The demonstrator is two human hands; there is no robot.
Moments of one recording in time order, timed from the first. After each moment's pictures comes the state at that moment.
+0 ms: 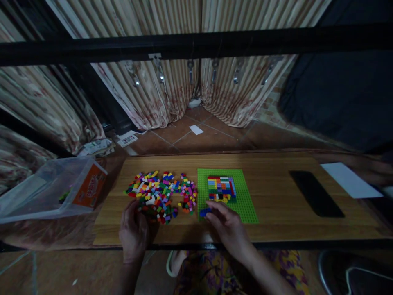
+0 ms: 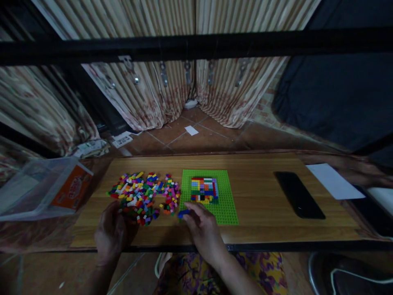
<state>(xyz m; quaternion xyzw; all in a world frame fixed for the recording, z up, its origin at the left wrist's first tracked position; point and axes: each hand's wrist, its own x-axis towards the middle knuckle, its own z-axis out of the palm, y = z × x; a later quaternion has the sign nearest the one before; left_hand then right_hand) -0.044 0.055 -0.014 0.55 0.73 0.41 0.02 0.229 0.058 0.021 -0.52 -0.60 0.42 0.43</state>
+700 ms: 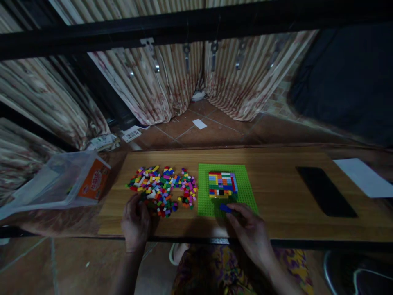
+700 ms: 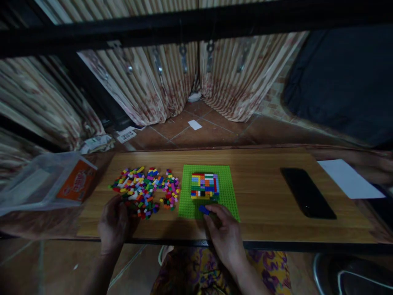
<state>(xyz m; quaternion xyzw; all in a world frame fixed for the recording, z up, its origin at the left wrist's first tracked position) -0.037 0.059 -0.009 0.54 0.75 0.38 -0.01 0.279 0.042 0.005 -0.62 -0.59 0.32 0.41</state>
